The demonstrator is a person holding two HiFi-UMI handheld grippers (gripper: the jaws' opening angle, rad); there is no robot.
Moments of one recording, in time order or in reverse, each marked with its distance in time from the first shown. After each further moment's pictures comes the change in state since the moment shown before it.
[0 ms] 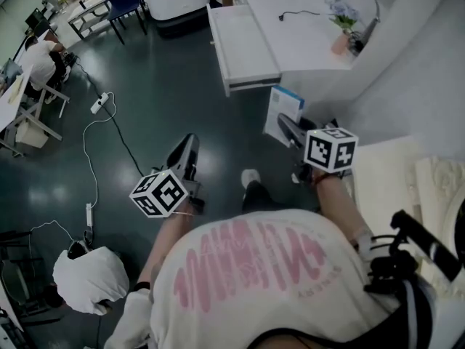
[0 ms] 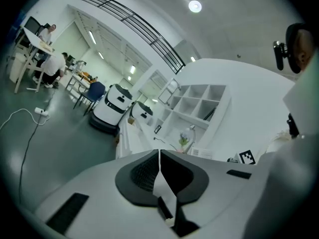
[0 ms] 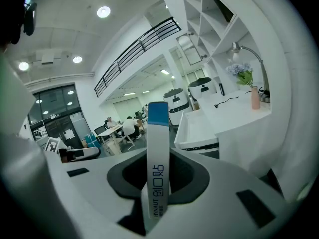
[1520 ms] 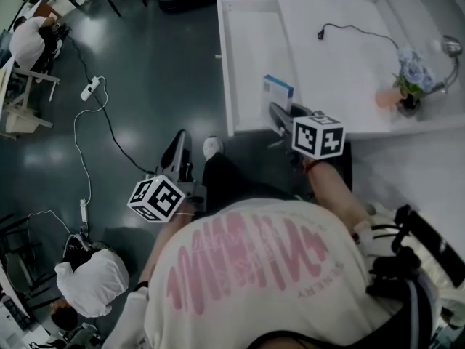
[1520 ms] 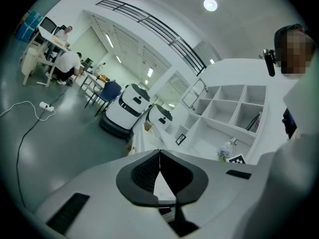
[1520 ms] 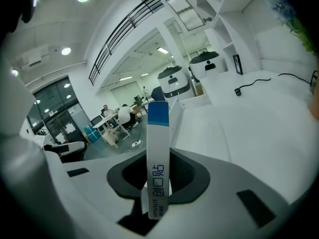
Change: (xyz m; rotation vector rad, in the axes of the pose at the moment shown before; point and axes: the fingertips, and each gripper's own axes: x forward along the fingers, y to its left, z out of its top) left arm 0.242 0.139 0.075 -0.104 -0.067 0.177; right arm 0.296 -0.159 0.088 0.006 0.223 0.045
